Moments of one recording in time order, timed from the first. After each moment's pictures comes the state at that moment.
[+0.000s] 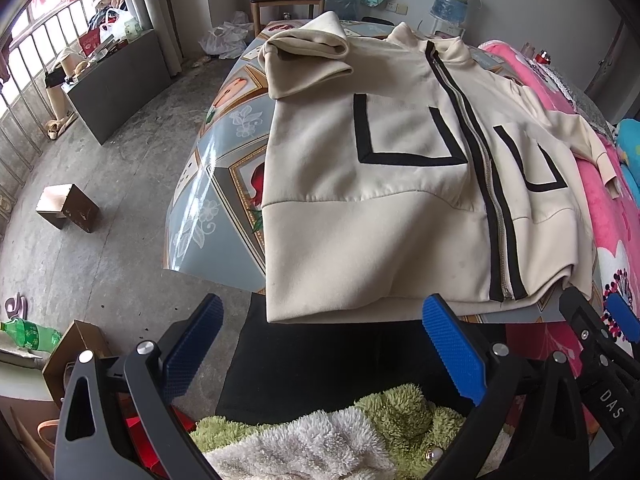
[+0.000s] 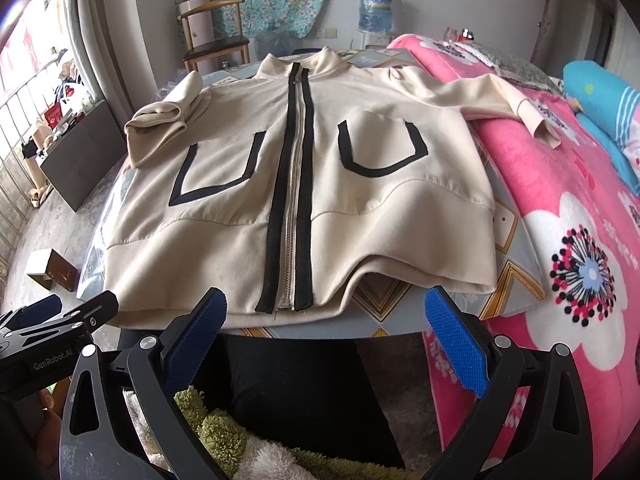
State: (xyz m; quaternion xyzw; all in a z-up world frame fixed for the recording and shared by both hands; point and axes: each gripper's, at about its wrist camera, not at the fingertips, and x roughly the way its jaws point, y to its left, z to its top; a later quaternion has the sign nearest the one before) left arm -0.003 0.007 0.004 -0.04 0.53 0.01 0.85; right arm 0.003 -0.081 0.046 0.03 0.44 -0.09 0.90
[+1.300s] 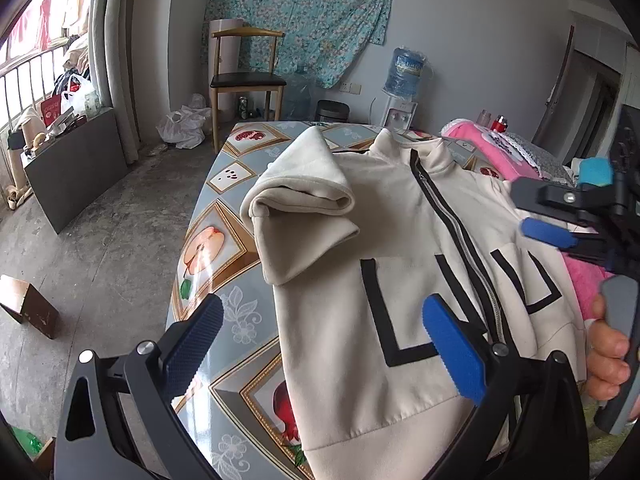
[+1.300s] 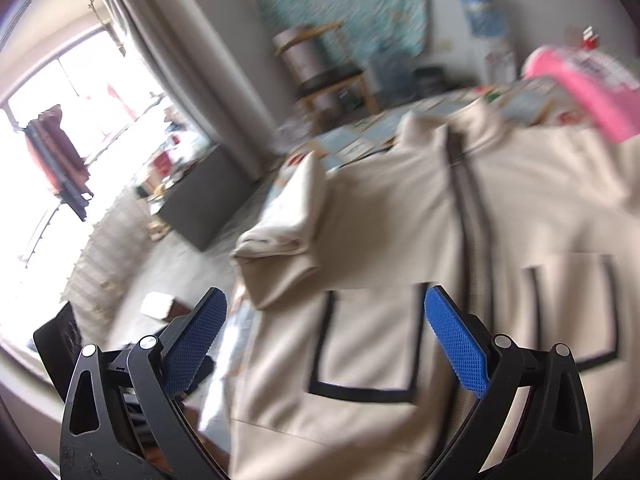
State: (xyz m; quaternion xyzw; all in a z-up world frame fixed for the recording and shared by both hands) left arm 0.123 0.070 0.031 -0.06 0.37 -0.09 0.92; right arm 0.215 -0.051 0.074 0.16 0.40 0.19 0.88
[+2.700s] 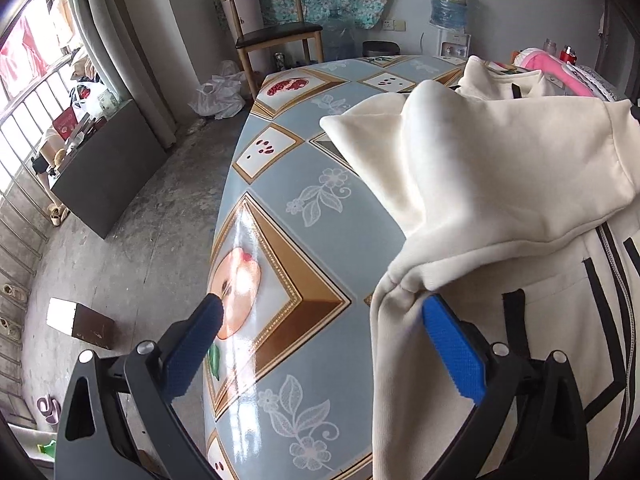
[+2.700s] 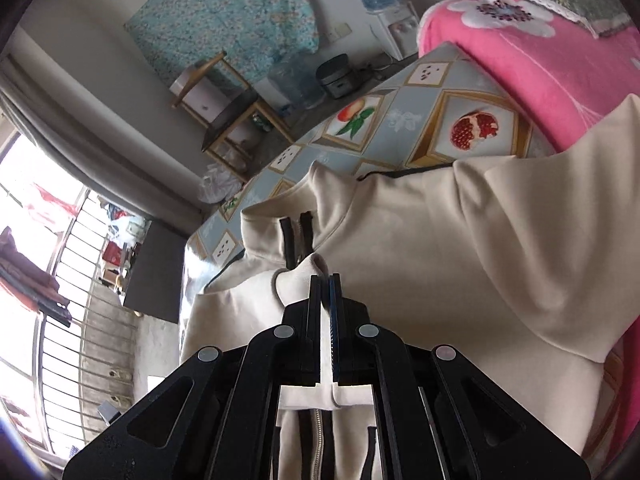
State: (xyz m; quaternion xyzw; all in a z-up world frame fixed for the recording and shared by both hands) left arm 0.235 0.072 -0.042 0.06 0.47 0.01 0.88; right arm 0.345 -0.259 0.068 0.28 0.42 0.04 0.86
